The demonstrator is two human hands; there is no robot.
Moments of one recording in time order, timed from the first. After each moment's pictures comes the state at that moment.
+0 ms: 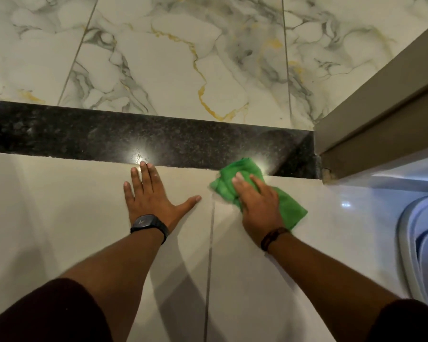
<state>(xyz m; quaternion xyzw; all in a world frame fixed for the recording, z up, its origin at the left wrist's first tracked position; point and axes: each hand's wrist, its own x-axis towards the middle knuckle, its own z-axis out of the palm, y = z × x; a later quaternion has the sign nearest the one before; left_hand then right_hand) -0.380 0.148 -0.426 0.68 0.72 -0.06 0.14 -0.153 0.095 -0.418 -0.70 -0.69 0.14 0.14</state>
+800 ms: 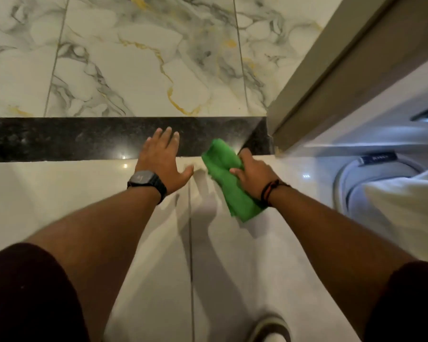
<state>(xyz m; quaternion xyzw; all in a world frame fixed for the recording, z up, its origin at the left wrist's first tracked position) -0.326 0.169 -0.305 0.83 0.53 0.00 0.15 -0.106 0.094 -0.305 -0.75 -0.59 0.30 0.06</state>
